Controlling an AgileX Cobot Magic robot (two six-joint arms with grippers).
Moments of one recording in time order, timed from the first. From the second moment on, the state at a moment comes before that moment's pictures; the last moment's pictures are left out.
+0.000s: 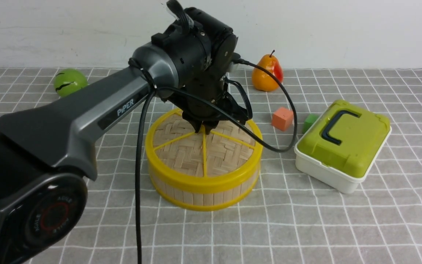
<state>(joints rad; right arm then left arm) 0.00 -0.01 0.02 0.07 0.40 0.10 -0.59 2.25 -2.20 0.25 1.20 -0.36</state>
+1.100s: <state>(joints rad) 0.00 -0.01 0.02 0.07 0.40 0.10 -0.07 1.74 -1.93 0.19 1.23 -0.26</state>
